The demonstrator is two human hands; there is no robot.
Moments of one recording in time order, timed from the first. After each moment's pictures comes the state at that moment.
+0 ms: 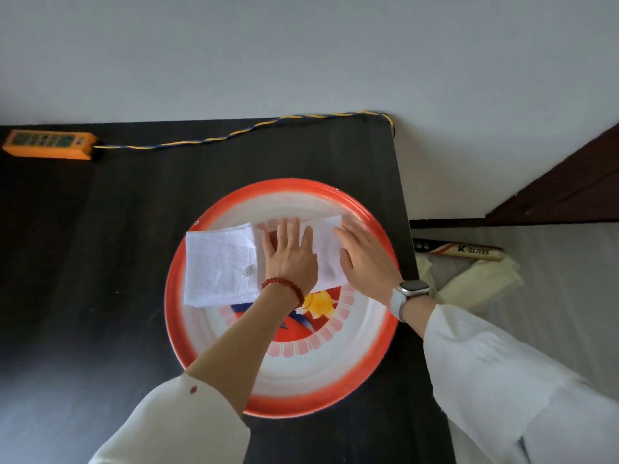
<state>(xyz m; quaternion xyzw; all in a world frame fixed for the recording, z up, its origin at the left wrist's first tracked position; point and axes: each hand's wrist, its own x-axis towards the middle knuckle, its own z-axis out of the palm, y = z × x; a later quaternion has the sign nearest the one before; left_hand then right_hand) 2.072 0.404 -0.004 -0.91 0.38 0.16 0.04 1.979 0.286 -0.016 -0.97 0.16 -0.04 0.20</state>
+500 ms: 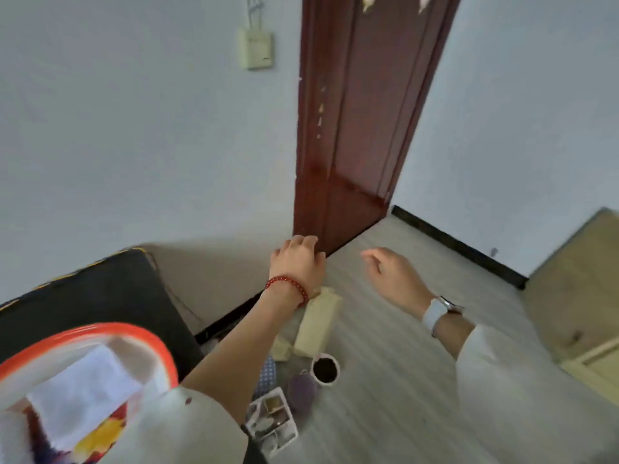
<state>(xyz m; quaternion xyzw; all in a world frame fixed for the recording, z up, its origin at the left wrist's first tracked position) 1.762 0.218 0.185 -0.71 0.66 0.13 -0.18 1.584 0.189 0.167 -0.79 0.53 -0.26 0.17</state>
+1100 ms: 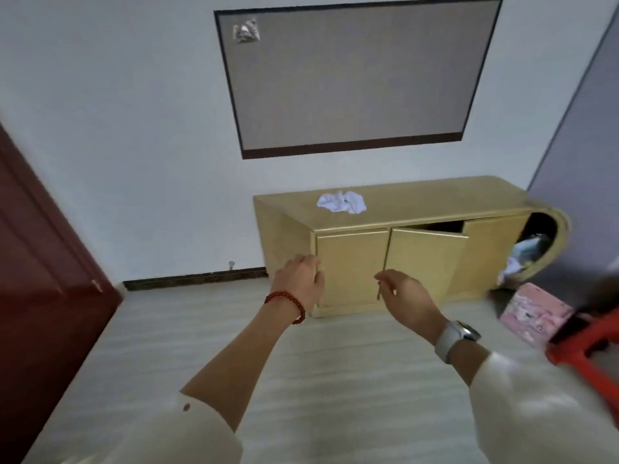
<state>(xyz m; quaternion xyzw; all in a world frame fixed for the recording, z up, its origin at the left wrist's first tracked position) 0.995 0.237 0.218 -0.31 0.93 0.17 -0.11 0.860 0.385 0.185 -0.42 0.84 -0.34 0.05</state>
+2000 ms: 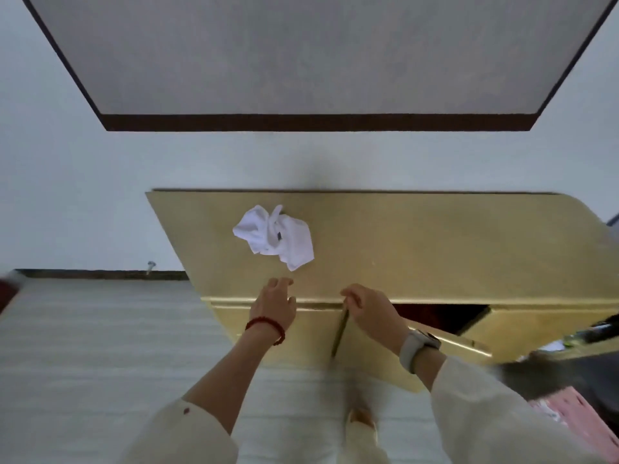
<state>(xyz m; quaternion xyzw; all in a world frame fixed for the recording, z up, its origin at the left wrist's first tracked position) 0.396 -0.014 0.032 -0.46 0.84 0.28 -0.05 0.259 0.114 0.057 -0.45 0.82 -0.27 0.24</state>
